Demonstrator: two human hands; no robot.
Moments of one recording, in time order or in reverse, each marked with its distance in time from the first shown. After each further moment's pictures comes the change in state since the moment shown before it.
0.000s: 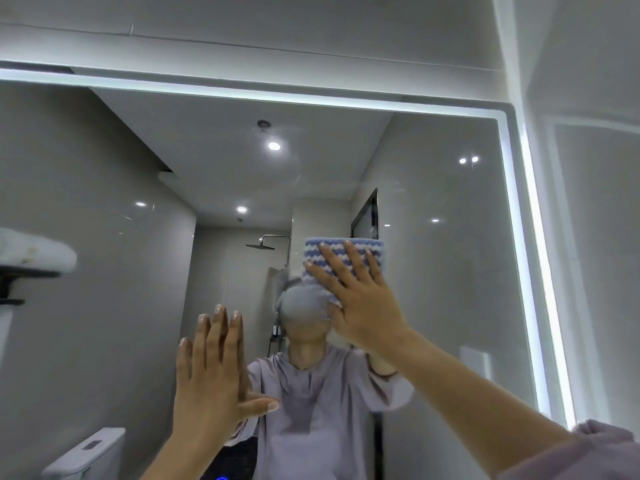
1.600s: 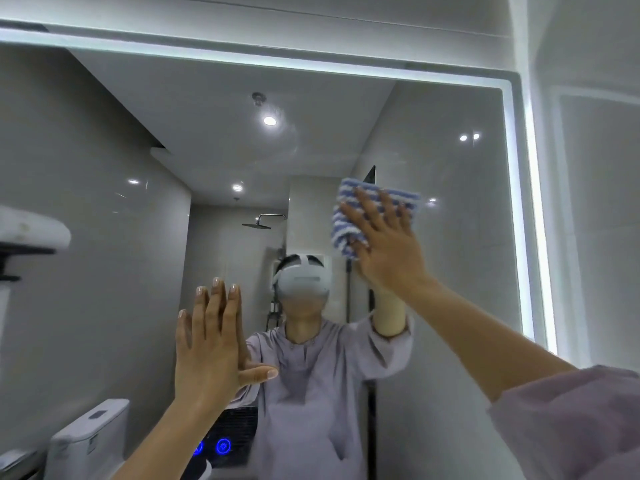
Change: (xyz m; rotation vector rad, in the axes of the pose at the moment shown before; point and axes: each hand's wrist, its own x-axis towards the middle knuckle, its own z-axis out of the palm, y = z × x) left_hand 0.000 -0.002 0.001 0.063 -0.041 -0.001; right_hand 0.017 0.047 -0.007 -0.063 0.039 0.169
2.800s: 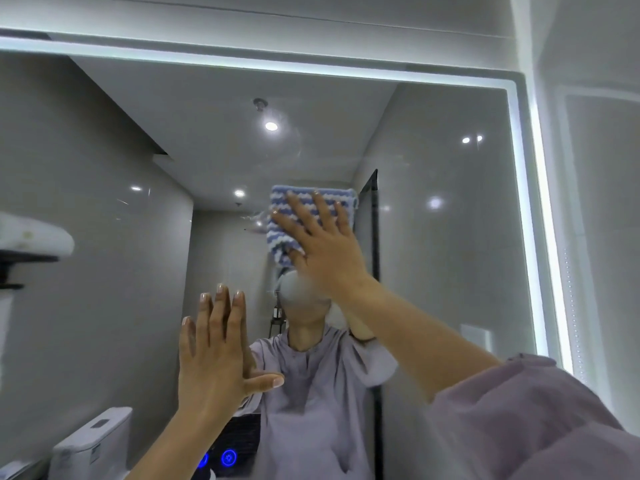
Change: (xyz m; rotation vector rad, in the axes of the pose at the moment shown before) left_hand 0.002 -0.003 0.004 0.011 0.009 -0.005; right_hand 0.032 -0.086 0.002 0.031 -0.018 -0.147
